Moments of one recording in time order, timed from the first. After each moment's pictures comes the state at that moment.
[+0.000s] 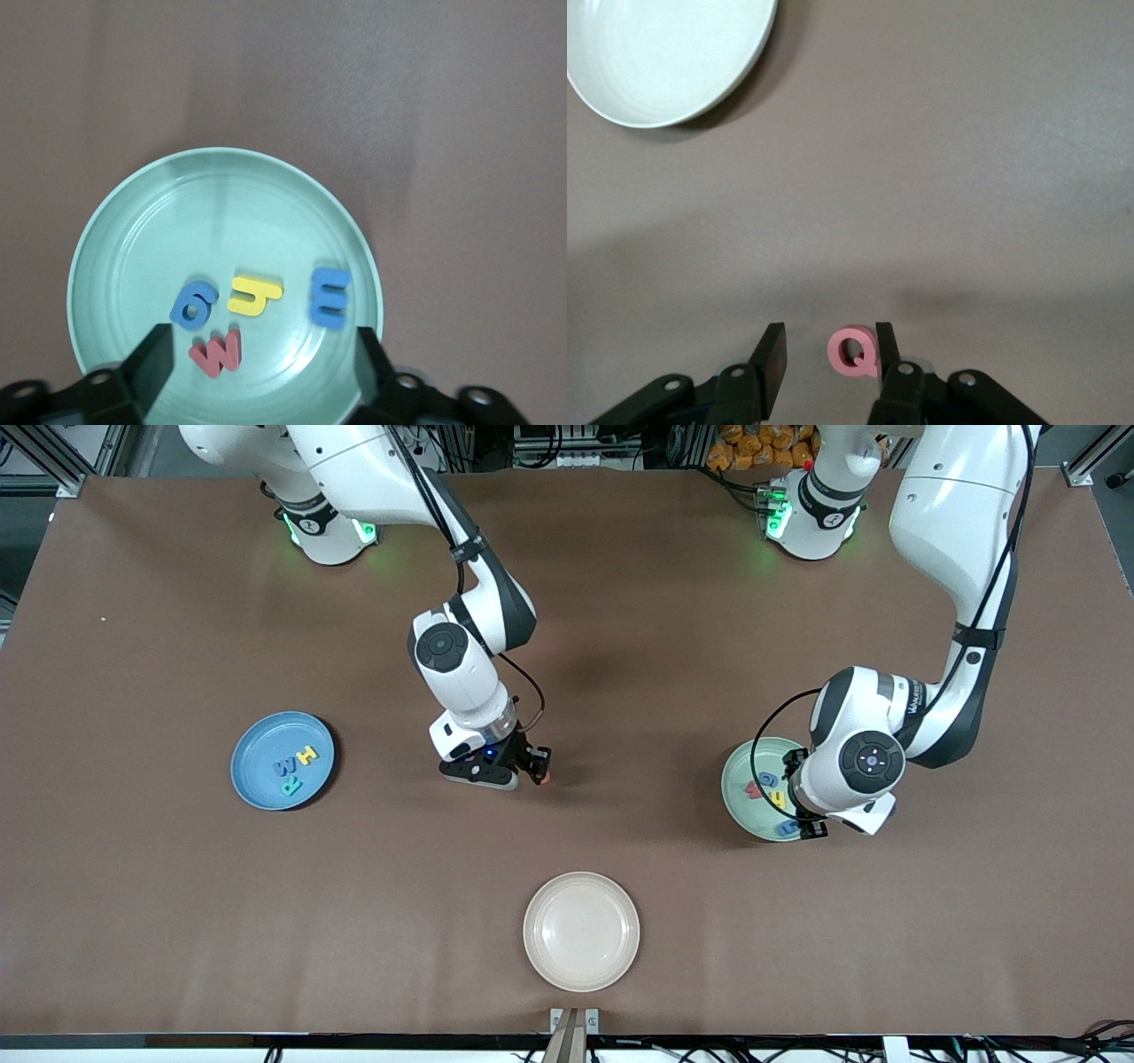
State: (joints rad) left arm -0.21 0.58 -0.07 -1.68 0.13 2.14 -2.05; right arm 0.87 0.62 -0.24 -1.77 0.37 2.66 0.66
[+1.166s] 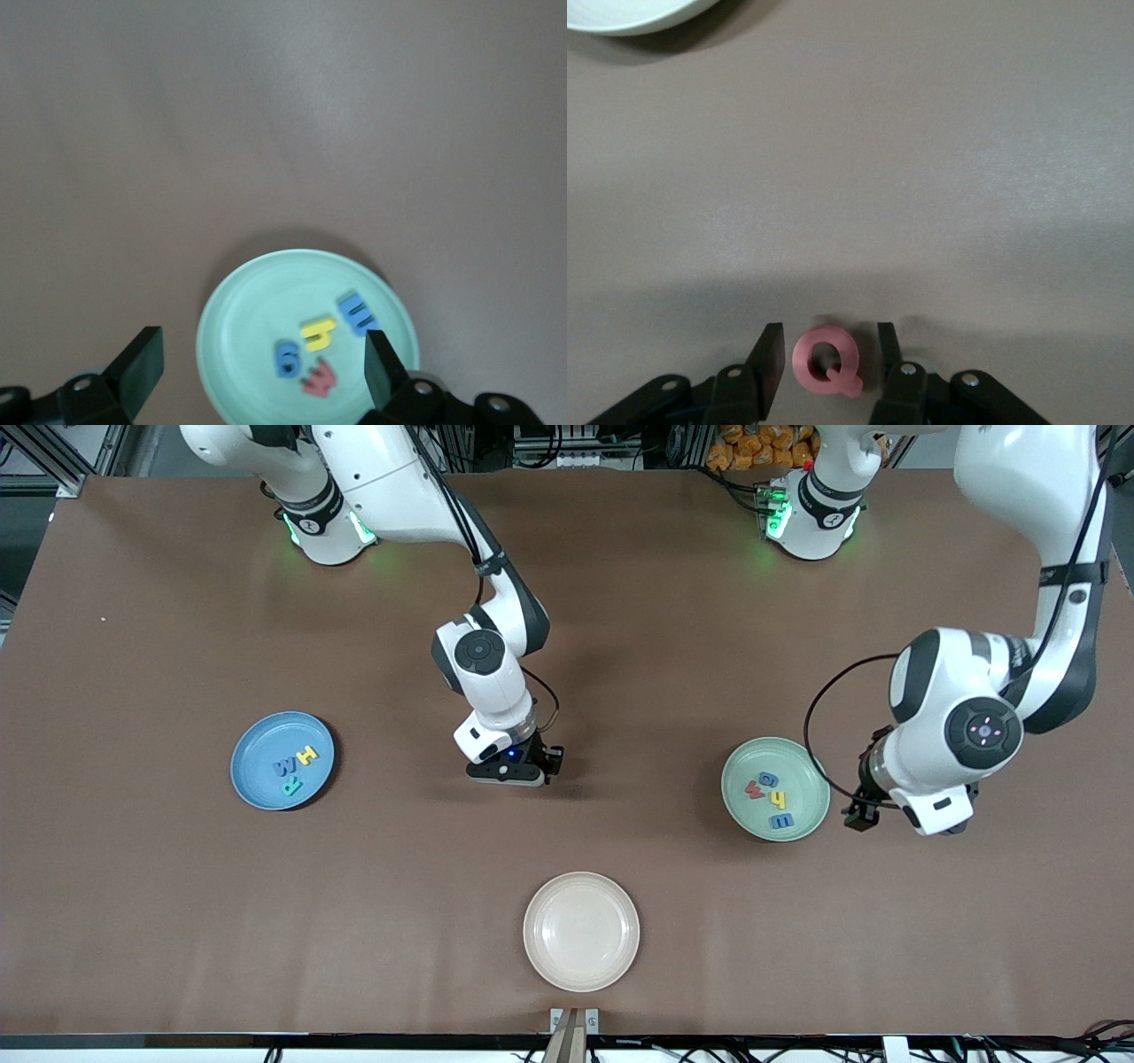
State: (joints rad) left arm -0.12 0.38 -0.07 -1.73 0.13 1.98 -1.33; right arm 0.92 0.74 -0.25 -1.74 0.25 2.72 0.69
